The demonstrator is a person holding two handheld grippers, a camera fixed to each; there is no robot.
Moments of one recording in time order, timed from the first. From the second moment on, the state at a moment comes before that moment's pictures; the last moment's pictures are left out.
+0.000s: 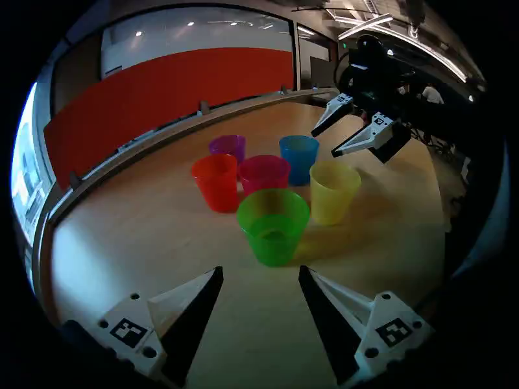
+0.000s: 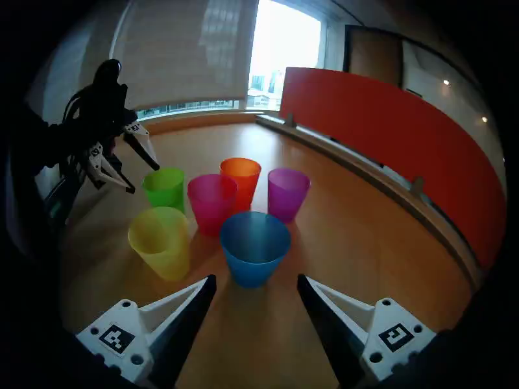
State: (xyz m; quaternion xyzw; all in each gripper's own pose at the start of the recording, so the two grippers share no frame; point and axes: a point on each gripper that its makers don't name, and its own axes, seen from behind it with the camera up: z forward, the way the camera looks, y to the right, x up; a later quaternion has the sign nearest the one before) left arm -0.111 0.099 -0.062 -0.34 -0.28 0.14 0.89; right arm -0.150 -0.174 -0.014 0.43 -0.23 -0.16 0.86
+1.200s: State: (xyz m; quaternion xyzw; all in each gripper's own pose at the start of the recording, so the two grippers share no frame) left arm 0.000 0.030 -0.046 -0.16 -0.09 0.03 0.98; right arm -0.056 -0.096 -0.052 0.24 -0.10 -0.08 0.96
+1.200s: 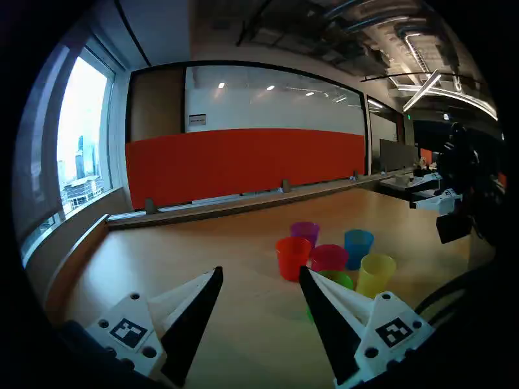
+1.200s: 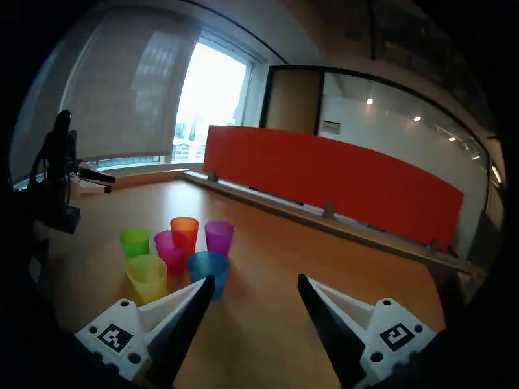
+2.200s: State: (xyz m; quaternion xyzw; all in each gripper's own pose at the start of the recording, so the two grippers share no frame) left arm 0.018 -0.001 -0.036 -0.07 -0.04 0.01 1.00; right arm -0.029 -0.030 -0.049 0.08 -0.04 -0.02 1.00
